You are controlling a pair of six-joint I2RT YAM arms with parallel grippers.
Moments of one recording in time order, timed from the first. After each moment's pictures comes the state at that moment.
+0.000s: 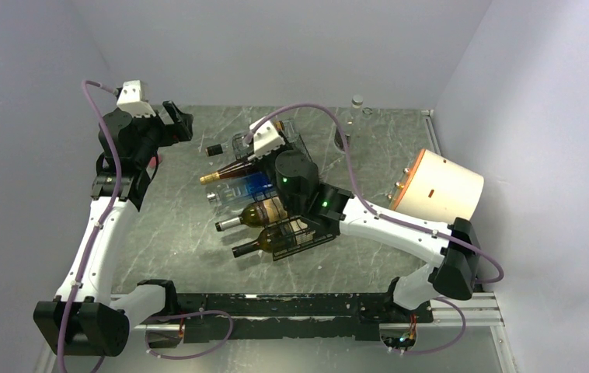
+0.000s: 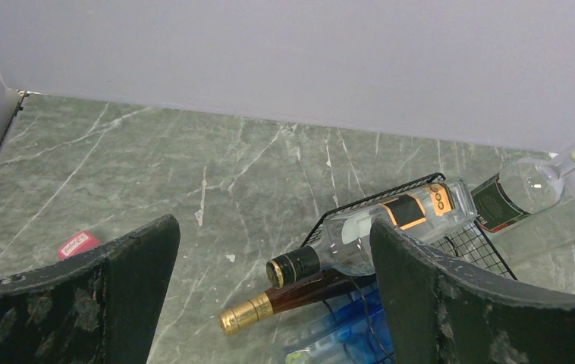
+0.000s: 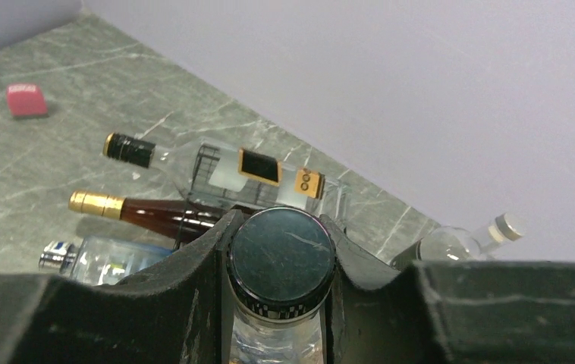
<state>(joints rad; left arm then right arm) -0.04 1.08 1.07 -0.10 0.09 -0.26 1.11 1.47 1.29 0.16 0.70 -0.36</state>
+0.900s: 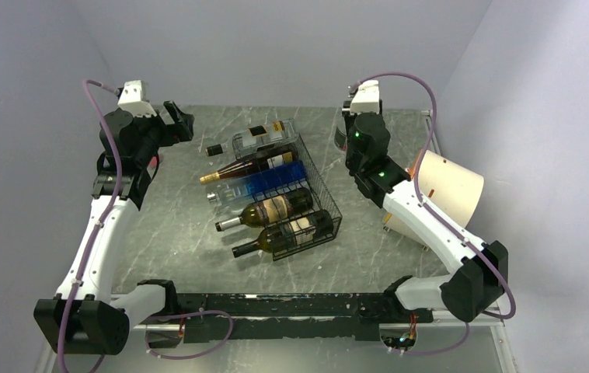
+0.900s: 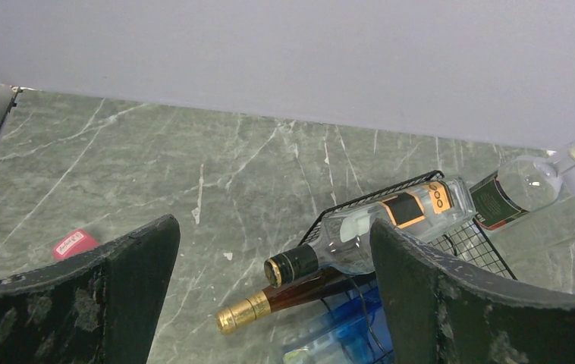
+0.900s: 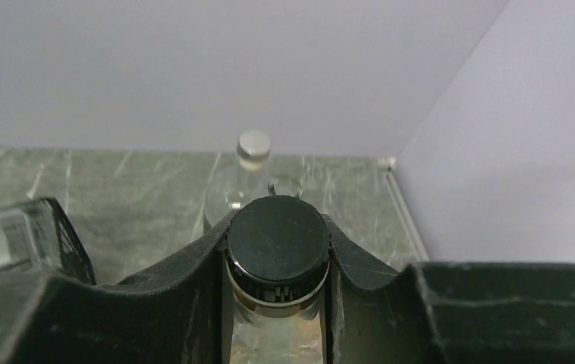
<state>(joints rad) -0.04 1.09 1.07 -0.10 0.10 -0.27 0.60 1.30 1.18 0.18 0.76 -0.28</state>
